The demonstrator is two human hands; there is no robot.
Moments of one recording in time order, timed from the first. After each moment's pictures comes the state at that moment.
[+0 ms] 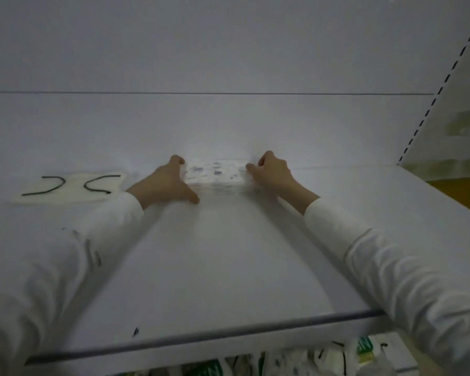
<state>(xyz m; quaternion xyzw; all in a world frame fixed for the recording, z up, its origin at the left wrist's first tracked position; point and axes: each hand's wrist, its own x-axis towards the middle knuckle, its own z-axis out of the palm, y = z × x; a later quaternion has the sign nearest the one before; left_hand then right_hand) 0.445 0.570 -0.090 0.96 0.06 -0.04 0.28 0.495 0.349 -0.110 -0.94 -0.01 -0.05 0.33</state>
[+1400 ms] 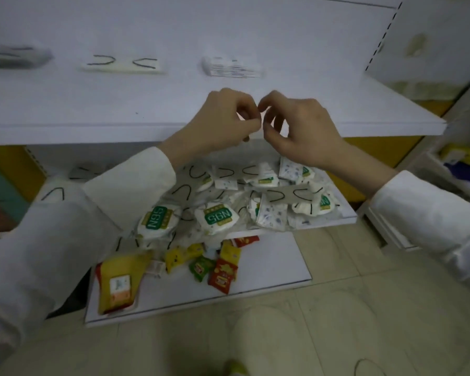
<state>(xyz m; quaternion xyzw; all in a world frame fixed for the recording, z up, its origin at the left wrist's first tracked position) 0.115 0.543 -0.090 0.86 -0.24 0.10 0.43 0.110 0.368 -0.094 -0.91 -0.31 -0.25 0.15</state>
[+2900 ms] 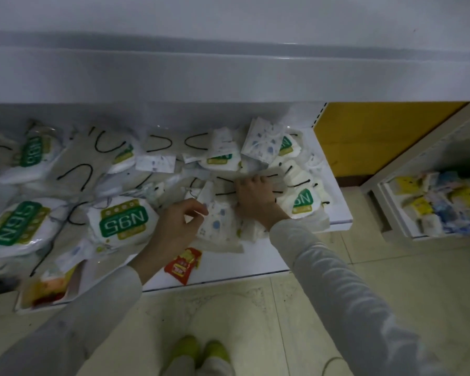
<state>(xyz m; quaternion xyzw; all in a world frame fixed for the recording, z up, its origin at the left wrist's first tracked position) 0.226 0.377 -0.419 0.87 0.03 -0.04 0.50 0.324 0.200 -0.458 -0.97 -0.20 0.12 -0.10</state>
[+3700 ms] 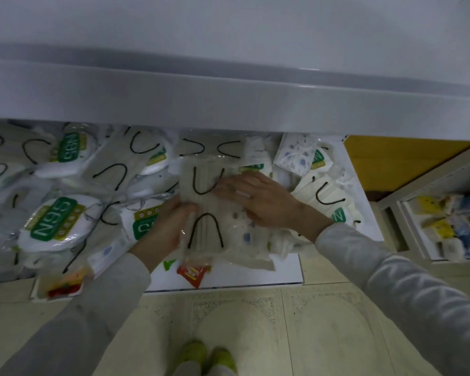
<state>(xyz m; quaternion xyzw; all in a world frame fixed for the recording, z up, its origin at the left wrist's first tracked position) 0.249 0.439 -0.409 0.61 0.26 -0.12 0.74 0.335 0.237 -0.430 -0.83 -0.54 -0.11 0.06</state>
